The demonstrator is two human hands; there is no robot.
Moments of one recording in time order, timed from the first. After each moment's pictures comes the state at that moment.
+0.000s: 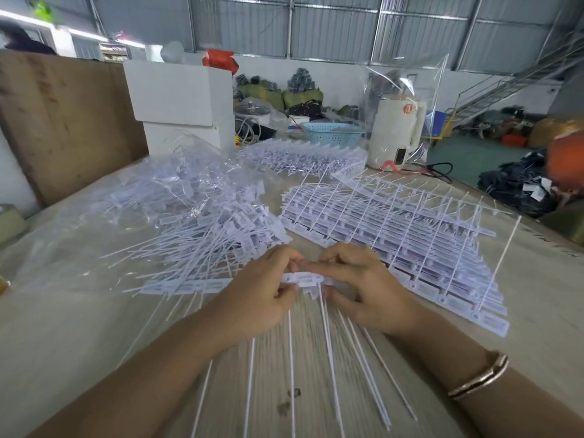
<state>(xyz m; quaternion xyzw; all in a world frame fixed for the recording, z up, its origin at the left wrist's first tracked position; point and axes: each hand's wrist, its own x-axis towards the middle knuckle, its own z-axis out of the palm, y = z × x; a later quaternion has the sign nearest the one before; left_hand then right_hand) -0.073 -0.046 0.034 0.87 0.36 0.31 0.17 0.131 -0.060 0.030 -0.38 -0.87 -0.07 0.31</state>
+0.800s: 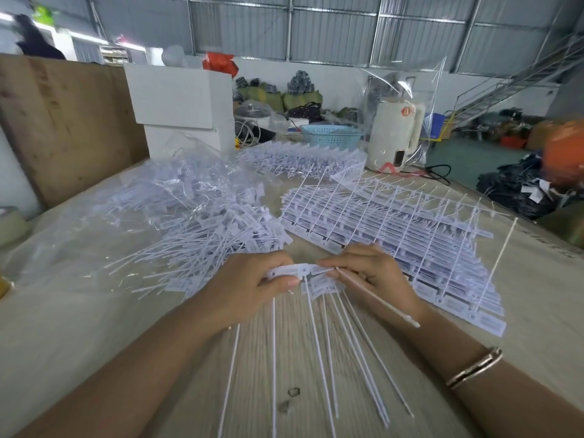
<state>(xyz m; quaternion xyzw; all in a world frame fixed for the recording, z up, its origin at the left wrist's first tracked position) -0.091 -0.031 0.041 0.86 0.36 0.29 0.20 0.138 -0.052 0.030 -0.37 -0.82 0.00 0.43</state>
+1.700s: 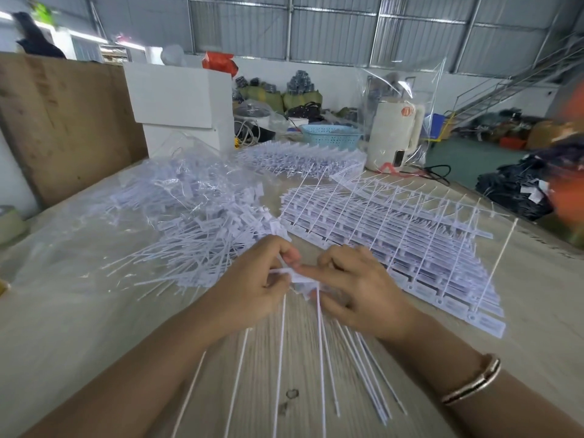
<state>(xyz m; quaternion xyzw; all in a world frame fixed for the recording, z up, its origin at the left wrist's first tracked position) -0.080 -0.044 0.041 0.84 0.34 0.36 0.22 0.125 -0.064 0.030 -0.36 -0.86 -0.17 0.32</state>
